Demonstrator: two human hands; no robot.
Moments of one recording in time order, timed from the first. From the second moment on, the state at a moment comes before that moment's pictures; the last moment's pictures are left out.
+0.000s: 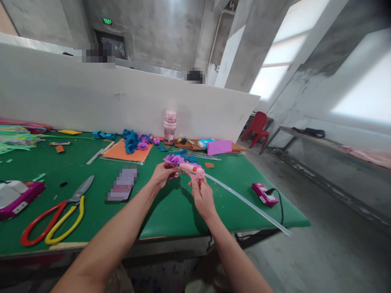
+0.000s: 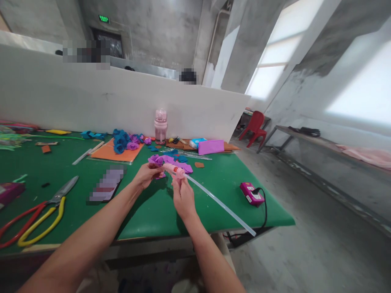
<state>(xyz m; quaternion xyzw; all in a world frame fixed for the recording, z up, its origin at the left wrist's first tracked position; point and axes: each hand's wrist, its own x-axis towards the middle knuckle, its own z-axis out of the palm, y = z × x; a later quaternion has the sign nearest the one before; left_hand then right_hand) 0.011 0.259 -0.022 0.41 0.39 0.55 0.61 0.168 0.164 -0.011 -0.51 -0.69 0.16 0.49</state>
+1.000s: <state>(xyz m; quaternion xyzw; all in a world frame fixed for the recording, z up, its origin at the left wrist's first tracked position) 0.012 0.258 -0.020 0.40 0.40 0.55 0.61 0.166 0.163 -0.010 -0.52 -0.69 0.15 0.48</state>
